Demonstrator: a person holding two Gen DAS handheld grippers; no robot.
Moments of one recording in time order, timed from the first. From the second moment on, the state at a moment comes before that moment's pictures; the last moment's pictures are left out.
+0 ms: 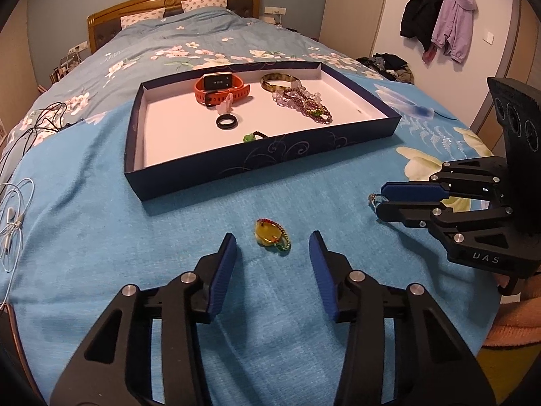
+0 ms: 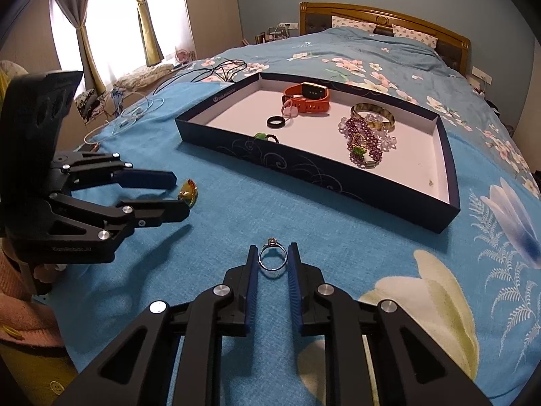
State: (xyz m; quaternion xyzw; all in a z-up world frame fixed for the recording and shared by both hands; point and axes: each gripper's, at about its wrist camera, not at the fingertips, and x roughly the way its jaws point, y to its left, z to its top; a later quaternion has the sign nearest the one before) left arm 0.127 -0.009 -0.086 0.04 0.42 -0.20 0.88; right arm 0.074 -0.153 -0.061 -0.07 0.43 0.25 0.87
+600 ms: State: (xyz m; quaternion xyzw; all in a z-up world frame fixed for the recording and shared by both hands) left arm 0.136 -0.012 -0.089 0.04 0.43 -0.19 0.88; right arm 0.074 -0.163 -0.055 -0.04 0.41 0.26 0.87
